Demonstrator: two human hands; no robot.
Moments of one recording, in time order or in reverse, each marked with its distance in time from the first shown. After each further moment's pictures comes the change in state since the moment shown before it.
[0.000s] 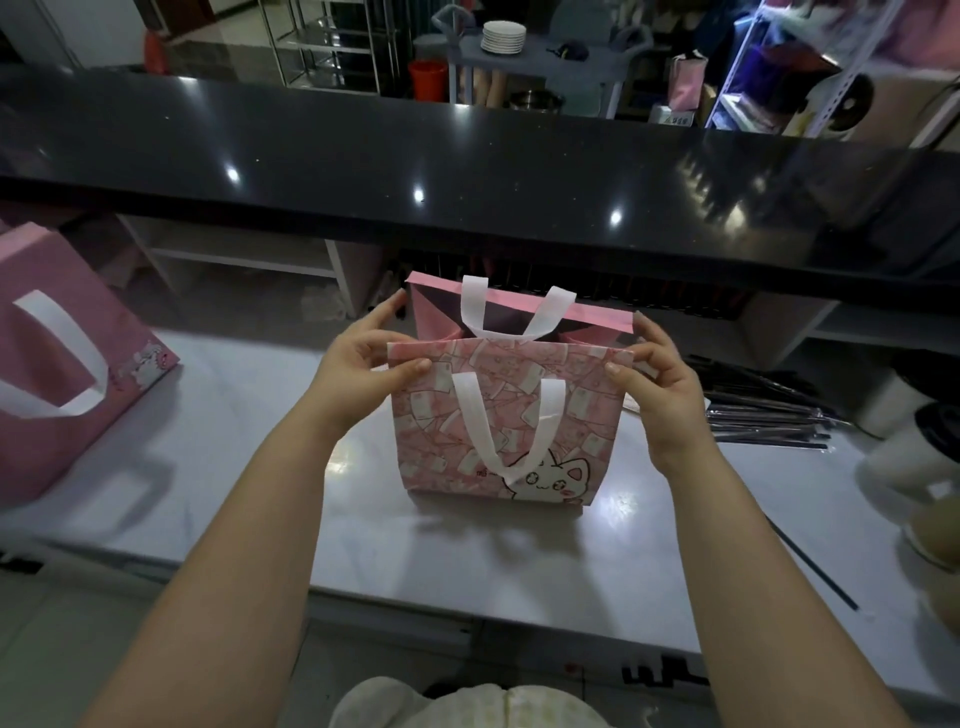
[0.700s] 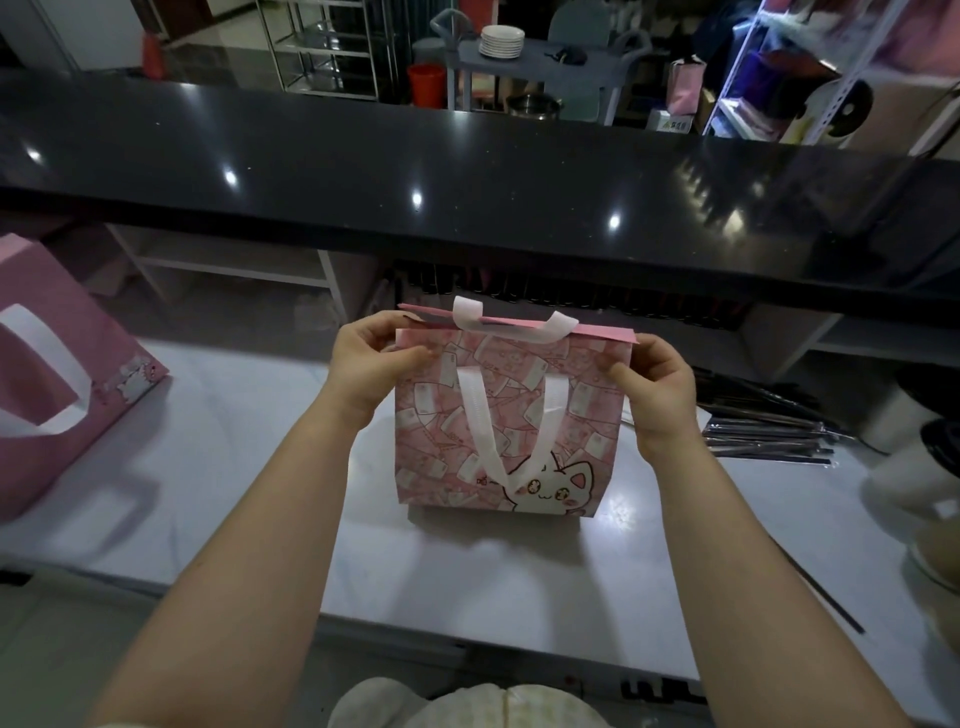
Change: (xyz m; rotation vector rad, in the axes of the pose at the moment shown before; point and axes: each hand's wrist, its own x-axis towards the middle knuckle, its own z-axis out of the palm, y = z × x) left_hand 0.032 0.005 0.018 -0.307 0.128 -0.023; right_hand 0.032 0.011 0.000 -0.064 0.099 0.017
